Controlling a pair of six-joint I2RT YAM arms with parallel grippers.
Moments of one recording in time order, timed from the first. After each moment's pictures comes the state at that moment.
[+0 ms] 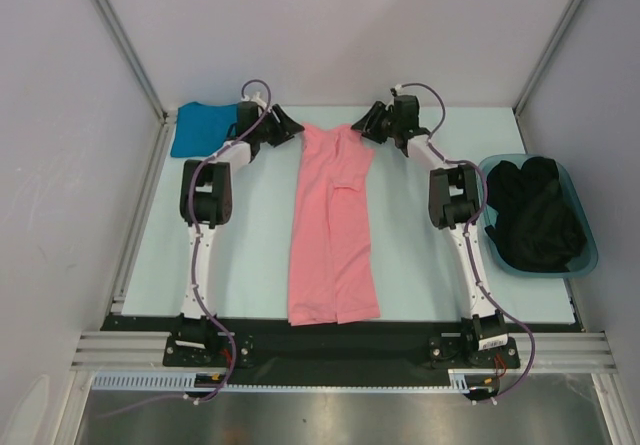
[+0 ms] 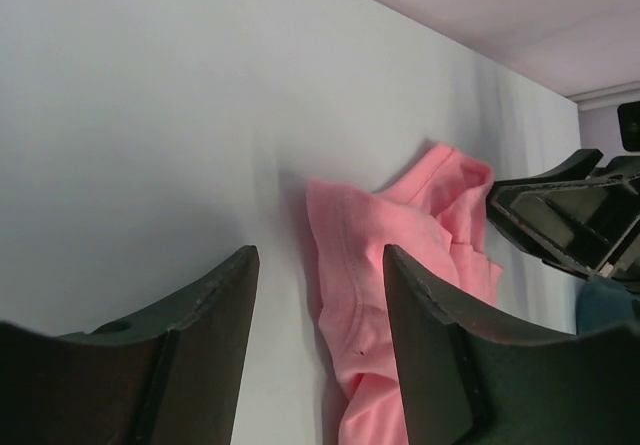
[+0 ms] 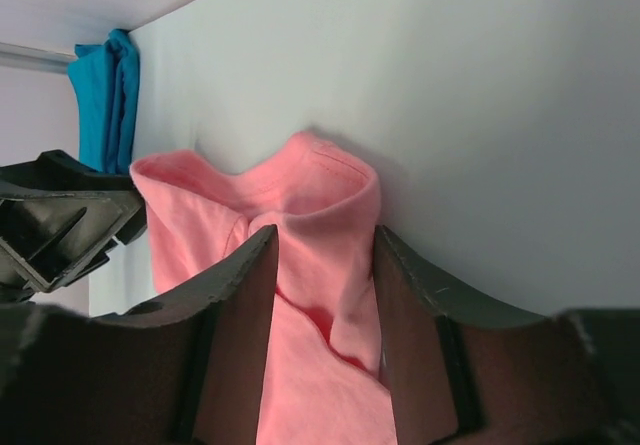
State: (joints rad) left arm -0.12 2.58 1.99 0.15 0.47 -0.68; right arm 0.21 2.77 2.36 -0.05 -0.45 0.72
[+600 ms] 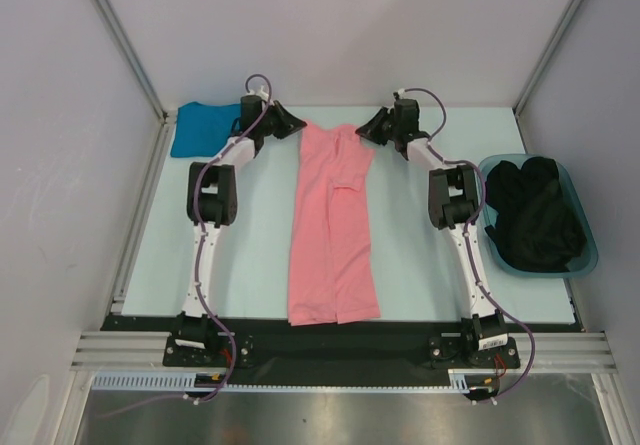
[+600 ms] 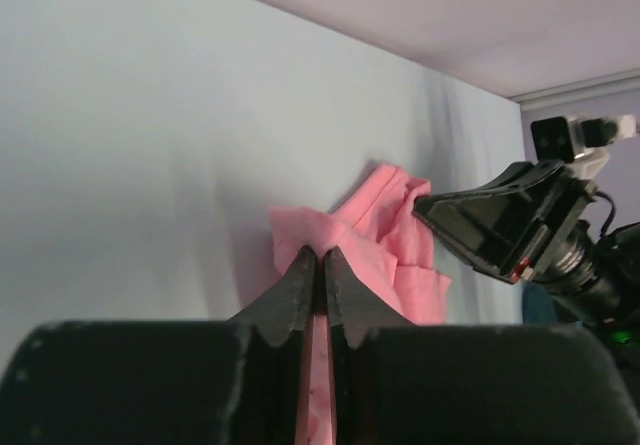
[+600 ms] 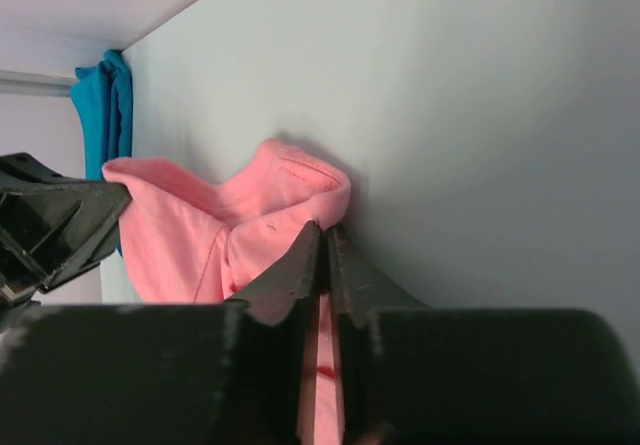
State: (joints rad) left arm -0.14 2.69 2.19 0.10 0.55 -0.78; right arm 0.21 2.79 2.35 -0.01 -0.43 0.80
